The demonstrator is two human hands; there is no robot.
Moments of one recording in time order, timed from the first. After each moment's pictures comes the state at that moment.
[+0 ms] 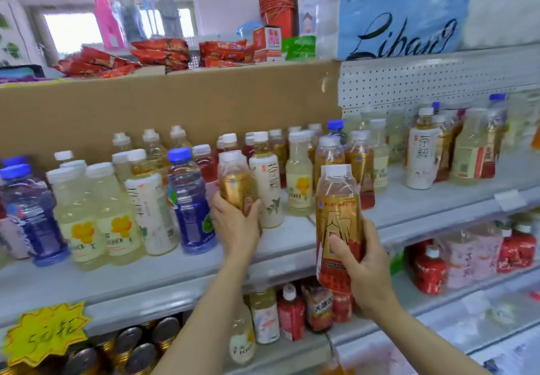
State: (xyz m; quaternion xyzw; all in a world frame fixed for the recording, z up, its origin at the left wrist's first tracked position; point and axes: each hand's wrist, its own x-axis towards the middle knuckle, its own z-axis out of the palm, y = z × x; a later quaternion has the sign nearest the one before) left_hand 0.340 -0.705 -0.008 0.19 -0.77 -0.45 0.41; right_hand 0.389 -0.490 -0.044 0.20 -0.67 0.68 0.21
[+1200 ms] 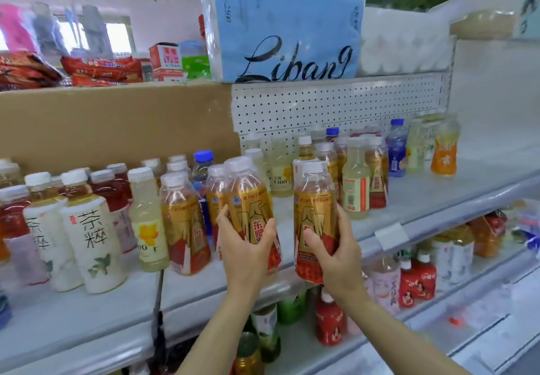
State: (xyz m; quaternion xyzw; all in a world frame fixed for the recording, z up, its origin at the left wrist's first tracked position) left_hand 0.237 -0.418 -0.012 -0.03 -0.71 -0.58 0.40; right_hand 0.233 -0.270 -0.031 0.20 -0.67 0.65 0.29
